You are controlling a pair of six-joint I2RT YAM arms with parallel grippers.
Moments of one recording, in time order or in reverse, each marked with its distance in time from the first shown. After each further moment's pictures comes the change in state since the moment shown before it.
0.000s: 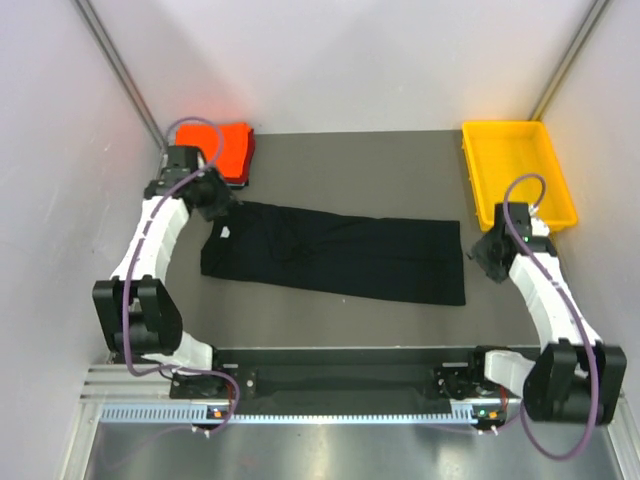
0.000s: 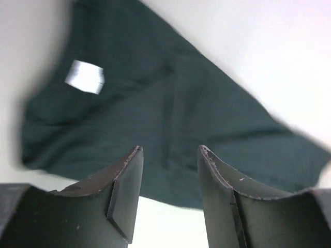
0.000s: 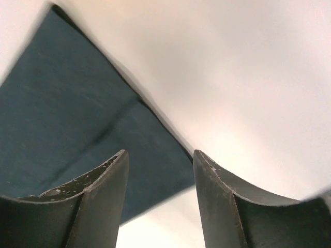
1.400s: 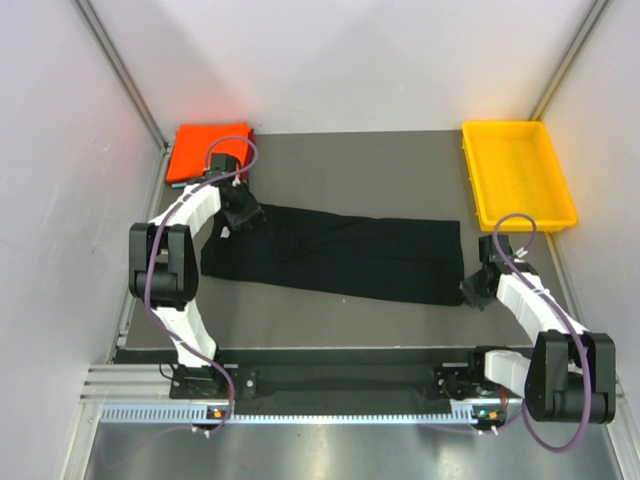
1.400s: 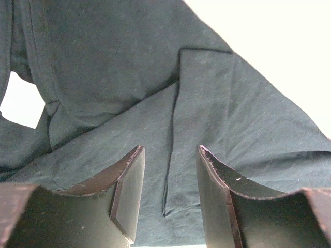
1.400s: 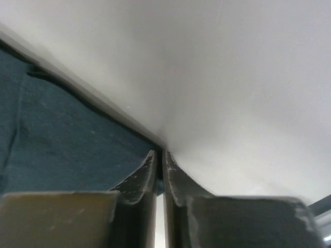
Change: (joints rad) left arm -0.141 0.338 0.013 0.126 -0.010 -0.055; right arm 0.024 -0.030 -0.322 0.098 -0.041 0.277
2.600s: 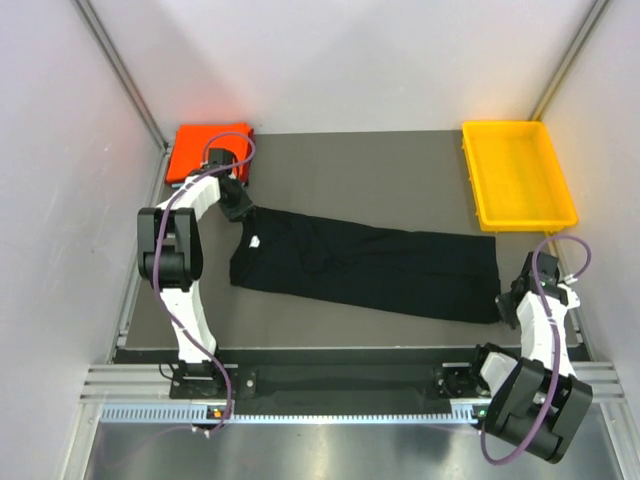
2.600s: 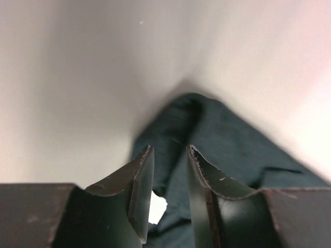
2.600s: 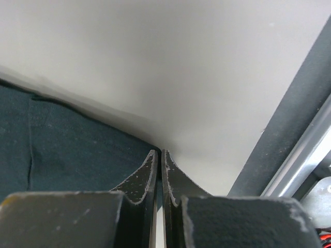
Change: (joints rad) left arm 0.040 0.163 0.148 0.002 -0.062 0.068; right arm -0.416 -0.198 -0.049 -0.117 0.063 -0.154
